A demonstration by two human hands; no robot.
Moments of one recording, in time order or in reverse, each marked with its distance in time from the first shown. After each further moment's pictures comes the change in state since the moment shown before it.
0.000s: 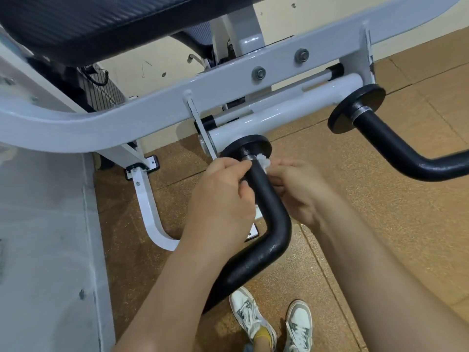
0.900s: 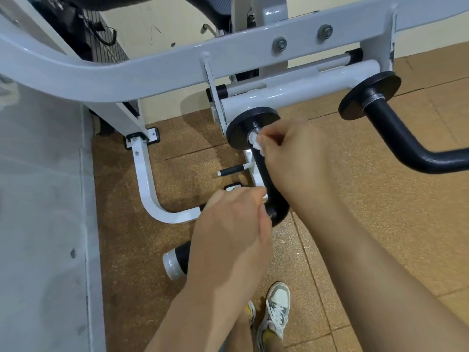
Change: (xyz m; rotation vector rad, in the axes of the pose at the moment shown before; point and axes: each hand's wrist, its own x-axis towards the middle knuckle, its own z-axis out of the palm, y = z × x) left_hand -0.076 0.009 0.013 0.136 0.127 -0.019; right_hand -0.031 -0.004 0.023 -1.124 0.313 -0.716
